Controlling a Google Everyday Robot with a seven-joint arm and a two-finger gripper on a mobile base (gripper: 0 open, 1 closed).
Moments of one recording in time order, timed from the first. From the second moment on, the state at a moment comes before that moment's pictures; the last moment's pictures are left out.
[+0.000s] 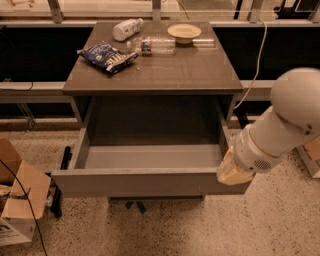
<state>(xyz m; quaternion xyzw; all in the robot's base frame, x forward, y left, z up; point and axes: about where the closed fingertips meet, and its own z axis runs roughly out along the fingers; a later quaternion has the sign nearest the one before) 0.428 -0.174 0.772 -0.63 0.76 0.09 0.13</state>
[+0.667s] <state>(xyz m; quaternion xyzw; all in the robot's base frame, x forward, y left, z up) 0.430 -0.165 0.721 -0.63 0.75 0.13 0.14</state>
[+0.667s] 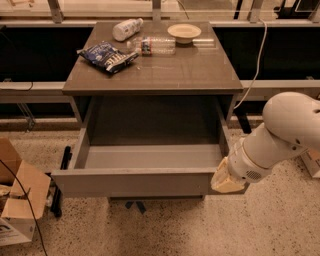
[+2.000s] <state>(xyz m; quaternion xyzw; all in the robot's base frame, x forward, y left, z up) 0.525 -0.139 0.668 -0.65 0.73 0.16 0.16</state>
